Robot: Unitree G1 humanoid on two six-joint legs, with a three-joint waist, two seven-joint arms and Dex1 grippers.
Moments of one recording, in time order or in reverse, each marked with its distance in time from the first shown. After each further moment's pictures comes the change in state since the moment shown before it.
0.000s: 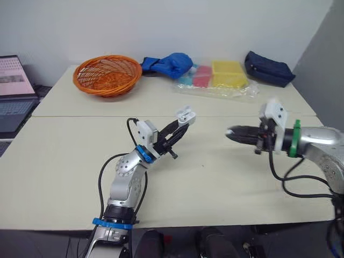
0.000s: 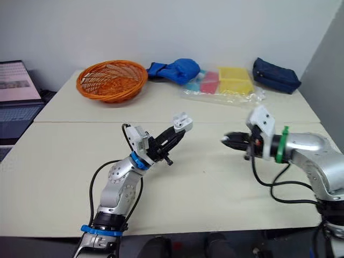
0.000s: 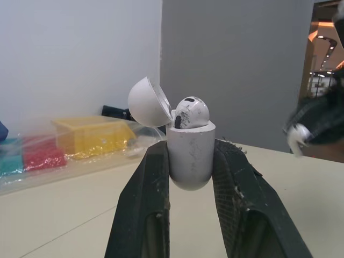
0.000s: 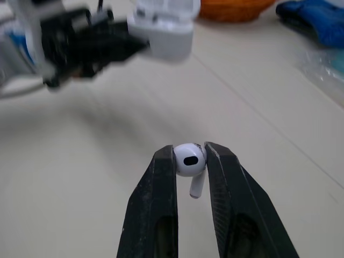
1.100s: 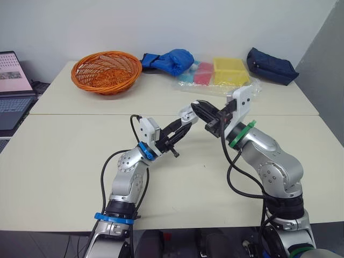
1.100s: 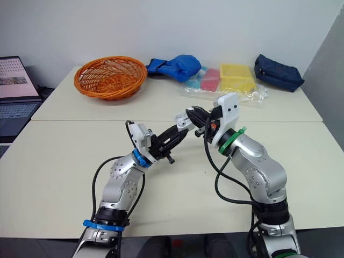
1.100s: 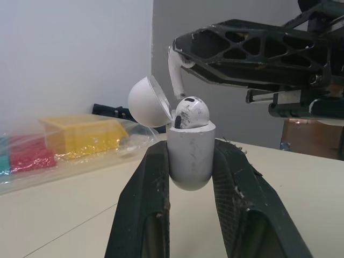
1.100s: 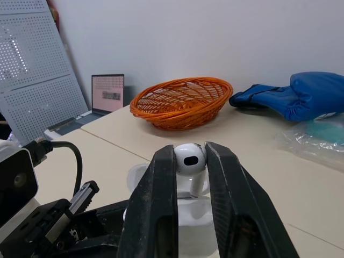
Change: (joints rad) left arm -0.048 -0.004 -0.002 0.043 -0.003 -0.003 -0.037; right arm -0.037 0.534 0.081 0.024 -0.124 -0.142 -0.442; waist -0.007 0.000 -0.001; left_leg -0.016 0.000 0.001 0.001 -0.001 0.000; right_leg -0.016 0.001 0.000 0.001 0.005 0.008
